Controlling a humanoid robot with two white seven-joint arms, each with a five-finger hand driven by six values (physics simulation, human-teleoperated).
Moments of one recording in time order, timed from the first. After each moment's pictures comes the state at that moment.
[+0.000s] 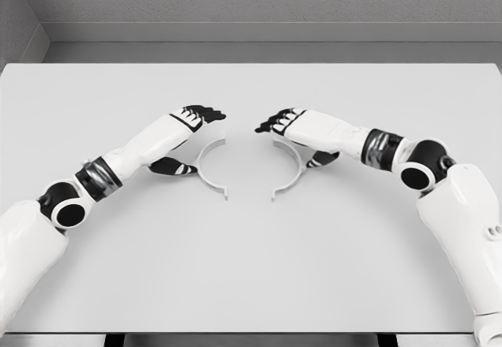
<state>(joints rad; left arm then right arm) -0.39 0.43 -0.47 -1.27 -0.54 -0.61 -0.08 -0.50 -0.31 0.36 -1.31 0.75 -0.61 0.55</state>
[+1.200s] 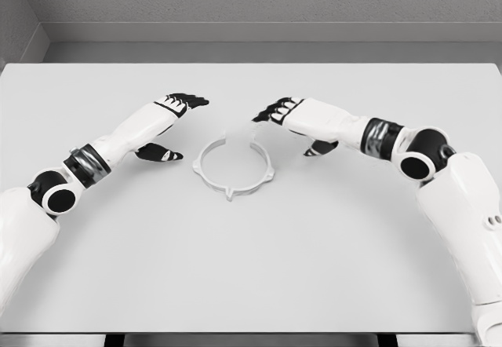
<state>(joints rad) -0.45 0.44 -0.45 -1.15 -0.54 -0.61 -0.08 -0.54 -0.34 0.32 -1.31 0.74 -0.61 0.55</state>
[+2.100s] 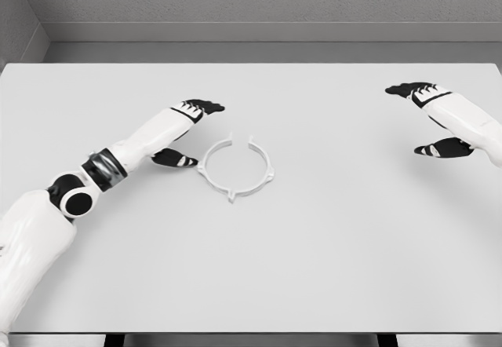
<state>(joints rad) -0.45 0.39 -0.47 -1.14 -0.55 -0.61 -0.08 -0.22 -0.51 -0.14 -1.48 0.46 -0.61 0.58</state>
